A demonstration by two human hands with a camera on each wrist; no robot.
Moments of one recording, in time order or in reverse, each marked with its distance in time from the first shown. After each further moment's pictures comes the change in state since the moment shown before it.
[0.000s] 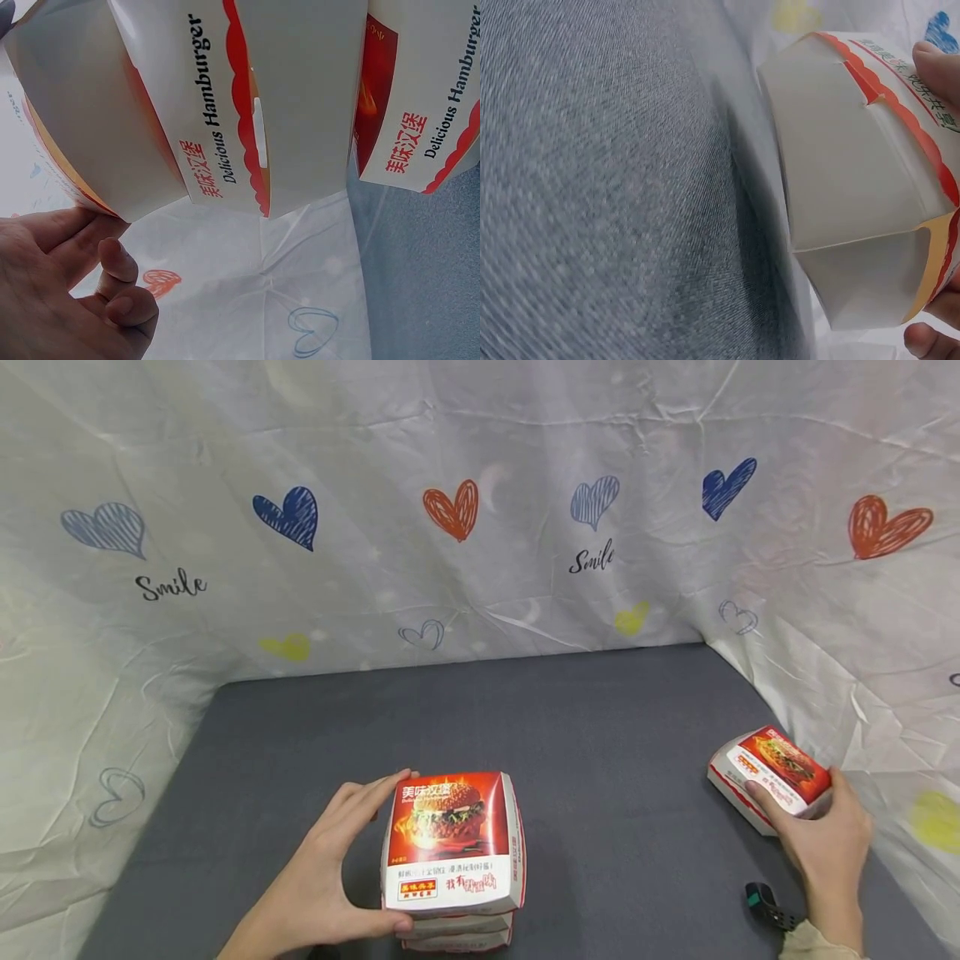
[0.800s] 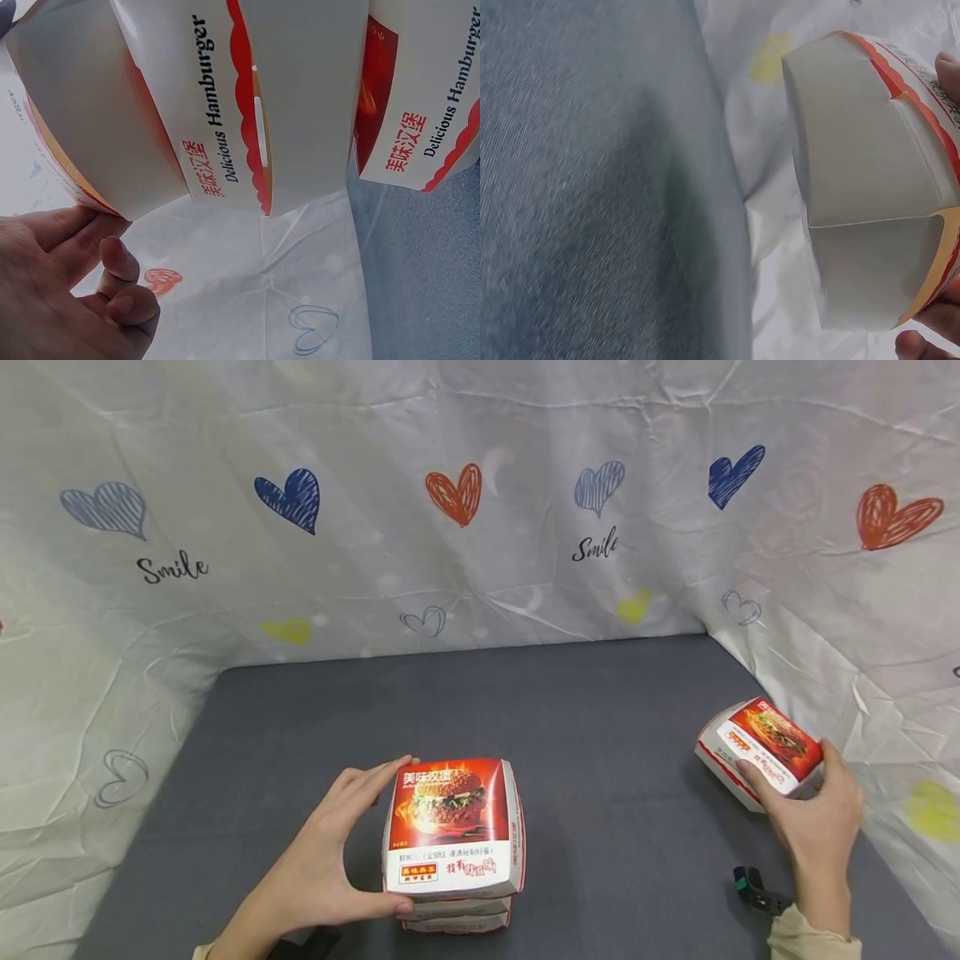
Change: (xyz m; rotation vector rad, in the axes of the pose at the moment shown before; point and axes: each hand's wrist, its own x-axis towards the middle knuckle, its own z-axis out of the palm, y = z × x) left_hand -0.002 0.004 -0.001 -0.018 -0.023 -0.063; right_hand -0.008 -0.026 0.001 0.027 0.120 -0.159
